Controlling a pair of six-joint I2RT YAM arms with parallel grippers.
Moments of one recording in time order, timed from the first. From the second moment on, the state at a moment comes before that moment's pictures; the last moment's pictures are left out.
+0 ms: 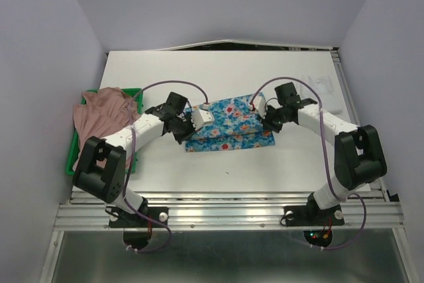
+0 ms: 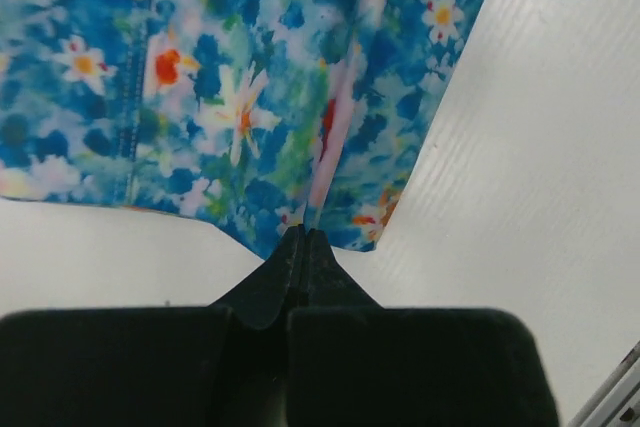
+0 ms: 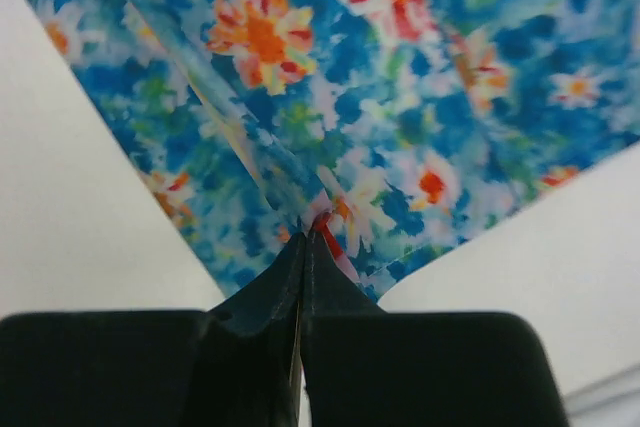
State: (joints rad) left arm -0.43 1.49 0.97 -0.53 0.34 0.67; right arm 0.28 1.61 1.09 -0.51 -0.42 -0.85
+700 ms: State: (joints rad) left arm -0.48 1.50 0.93 -0.55 0.29 0.65; right arm 0.31 1.58 1.07 -0.57 -0.44 -0.71
